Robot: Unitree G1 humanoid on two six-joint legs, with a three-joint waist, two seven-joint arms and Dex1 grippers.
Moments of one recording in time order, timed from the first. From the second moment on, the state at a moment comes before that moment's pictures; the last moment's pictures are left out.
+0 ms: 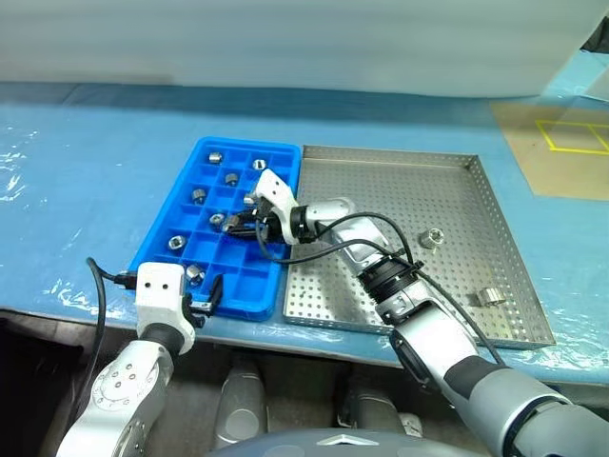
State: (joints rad) left arm 0.37 0.20 0.11 -0.93 -0.26 0.85 -0.06; right arm -0.87 0.00 0.35 0.49 0.11 0.38 0.92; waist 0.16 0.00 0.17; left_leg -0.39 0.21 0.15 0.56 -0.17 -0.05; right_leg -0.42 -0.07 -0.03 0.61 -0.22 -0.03
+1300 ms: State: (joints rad) left arm -0.32 0.35 -0.04 -0.59 -0.33 0.92 -0.32; right arm -0.64 -0.36 0.10 0.20 0.16 0.52 0.83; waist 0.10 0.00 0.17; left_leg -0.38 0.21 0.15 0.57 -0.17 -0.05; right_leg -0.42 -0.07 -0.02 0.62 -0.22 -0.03
